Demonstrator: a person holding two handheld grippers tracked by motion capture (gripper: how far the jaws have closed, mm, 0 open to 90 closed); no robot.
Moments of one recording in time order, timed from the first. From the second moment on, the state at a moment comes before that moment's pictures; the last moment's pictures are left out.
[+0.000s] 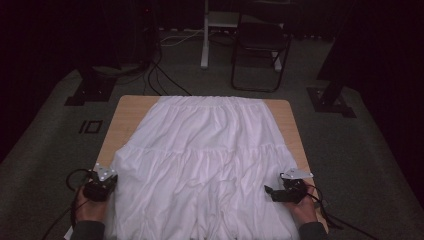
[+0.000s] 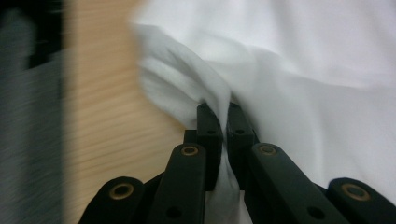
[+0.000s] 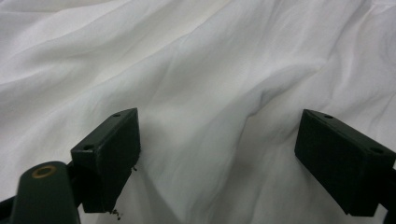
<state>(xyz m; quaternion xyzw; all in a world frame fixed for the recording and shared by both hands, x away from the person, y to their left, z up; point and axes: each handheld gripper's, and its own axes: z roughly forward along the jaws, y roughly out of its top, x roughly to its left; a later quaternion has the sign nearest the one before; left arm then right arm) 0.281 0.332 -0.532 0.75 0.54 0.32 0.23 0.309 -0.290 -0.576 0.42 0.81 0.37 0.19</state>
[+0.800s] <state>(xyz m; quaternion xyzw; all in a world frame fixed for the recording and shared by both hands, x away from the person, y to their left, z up) 0.284 0.377 -0.465 0.65 0.59 0.47 0.14 0.301 -0.298 -0.566 0.43 0.78 0.40 0.21</state>
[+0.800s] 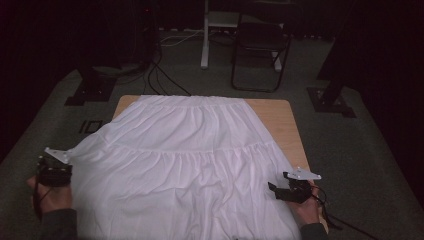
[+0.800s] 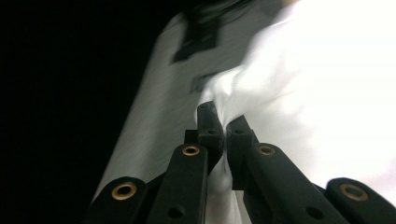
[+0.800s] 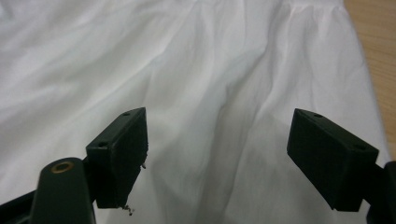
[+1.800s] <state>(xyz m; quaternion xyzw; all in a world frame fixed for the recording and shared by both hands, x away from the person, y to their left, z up) 0.300 0.007 -0.456 0.86 0.21 0.09 0.46 0.304 -0.294 -0.576 0.43 0.80 0.37 0.20</state>
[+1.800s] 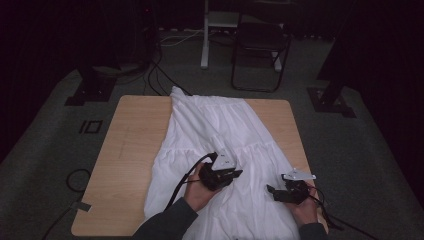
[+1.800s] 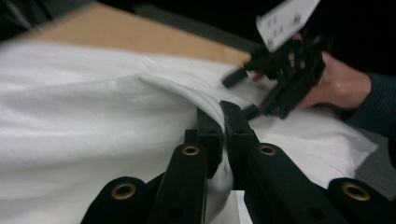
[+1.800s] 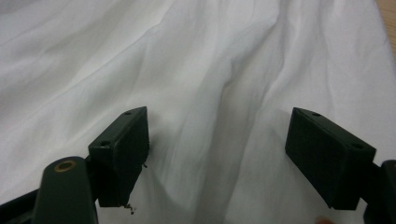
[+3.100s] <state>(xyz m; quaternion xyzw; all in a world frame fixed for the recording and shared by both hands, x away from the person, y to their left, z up) 0.301 0.241 -0.546 0.78 0.49 0.18 0.34 0.346 -0.184 -0.527 0.41 0.82 0.38 0.08</state>
